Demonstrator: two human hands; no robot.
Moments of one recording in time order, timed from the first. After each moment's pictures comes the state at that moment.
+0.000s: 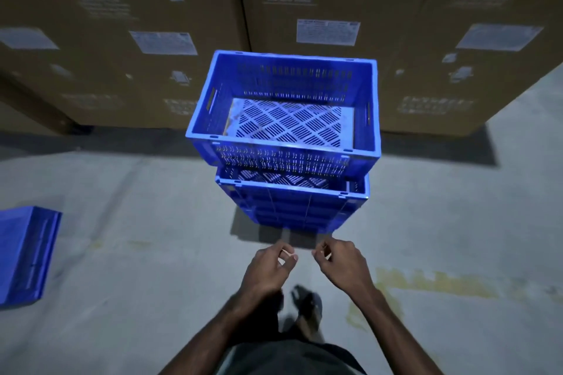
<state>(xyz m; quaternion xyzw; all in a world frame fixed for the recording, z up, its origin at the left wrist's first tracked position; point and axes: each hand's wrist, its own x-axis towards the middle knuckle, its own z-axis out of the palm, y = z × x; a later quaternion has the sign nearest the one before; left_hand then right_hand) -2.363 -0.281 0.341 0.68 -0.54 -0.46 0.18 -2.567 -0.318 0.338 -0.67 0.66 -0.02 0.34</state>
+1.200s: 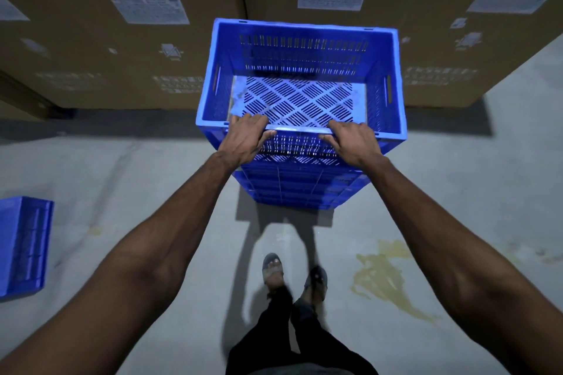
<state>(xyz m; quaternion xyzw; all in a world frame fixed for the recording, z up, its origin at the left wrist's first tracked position) -2.241 -0.506 0.347 0.57 -0.82 -0.08 0.08 -2.543 -0.518 0.349 -0.84 0.53 -0.03 0.05</state>
